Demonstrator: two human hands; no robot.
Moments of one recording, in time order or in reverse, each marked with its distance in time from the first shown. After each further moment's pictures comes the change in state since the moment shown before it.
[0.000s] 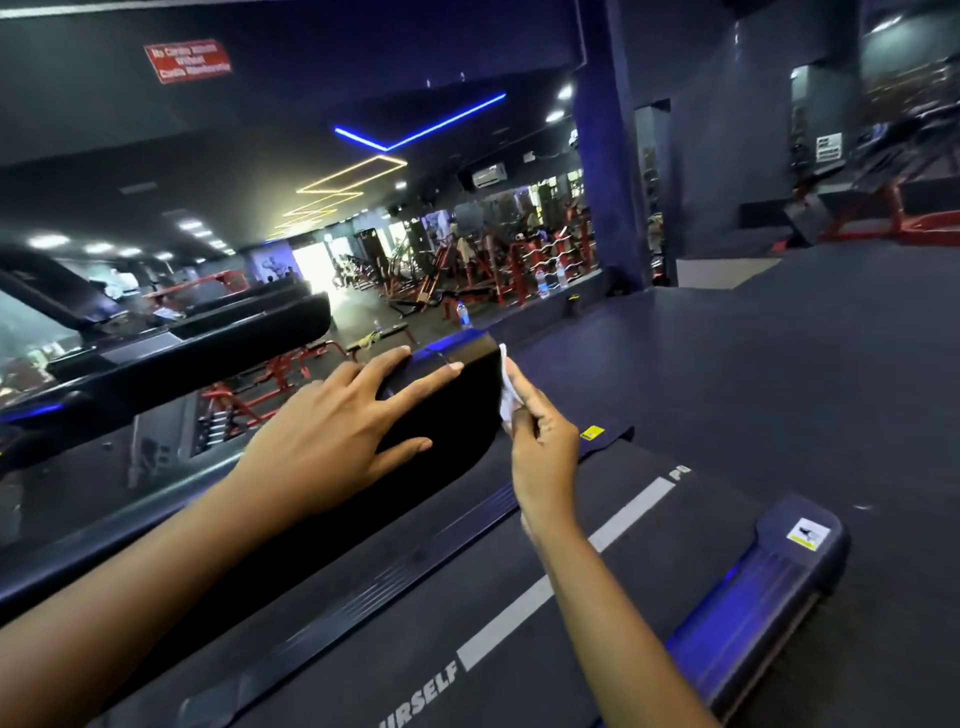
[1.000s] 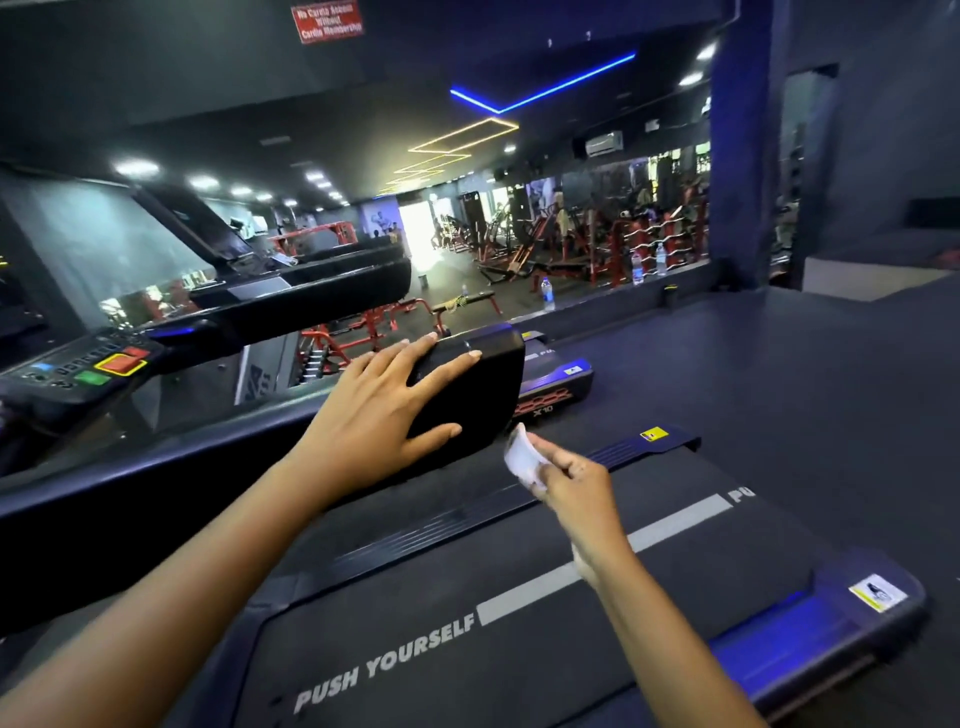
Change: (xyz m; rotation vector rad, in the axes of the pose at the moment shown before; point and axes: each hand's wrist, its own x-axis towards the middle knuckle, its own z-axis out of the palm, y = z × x) left_hand -0.004 0.037 -0.023 -0.092 -0.145 -0.311; right_hand -0.013 0.001 -0.056 -0.059 -0.324 0.579
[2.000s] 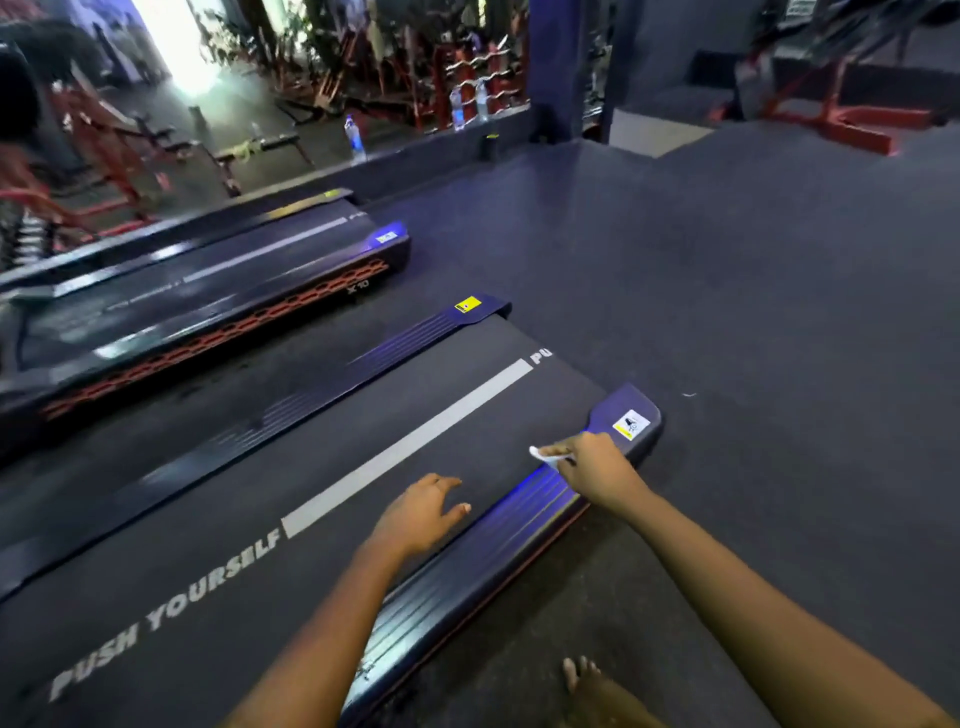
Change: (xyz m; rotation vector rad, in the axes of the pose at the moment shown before) left_hand 0.067 0.301 0.275 -0.807 -0.887 -0.081; right_hand 0.058 0.081 -0.314 -1.253 -0.078 0.299
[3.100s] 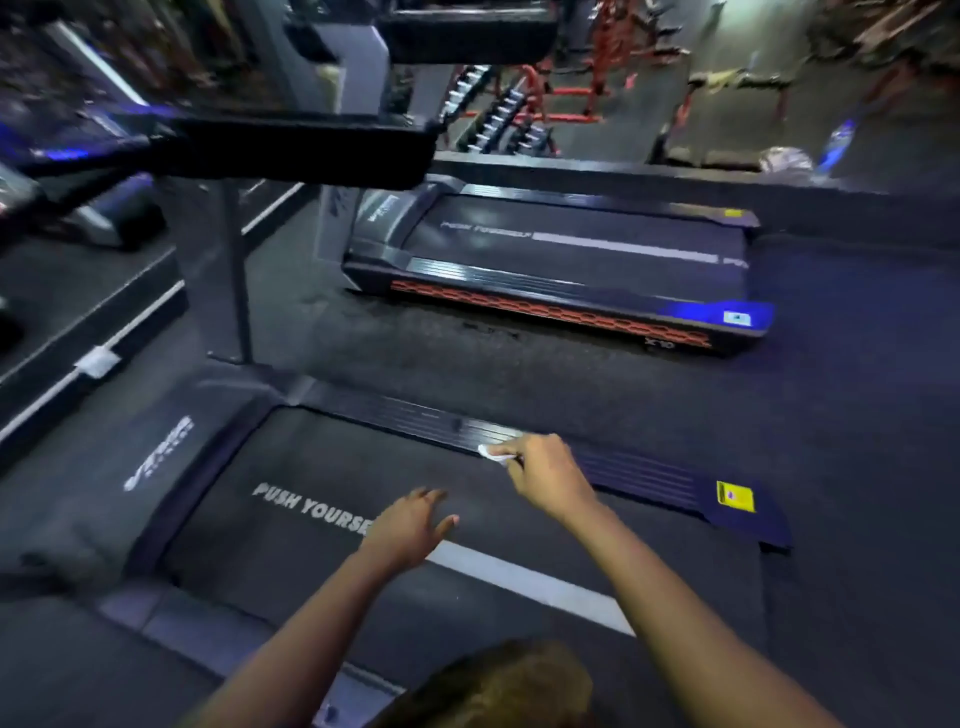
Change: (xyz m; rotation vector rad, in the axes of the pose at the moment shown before) left_hand 0.163 -0.107 -0.298 -0.413 0.278 -0.921; right_hand 0.438 -0.326 -0.110 -0.075 -0.592 -0.834
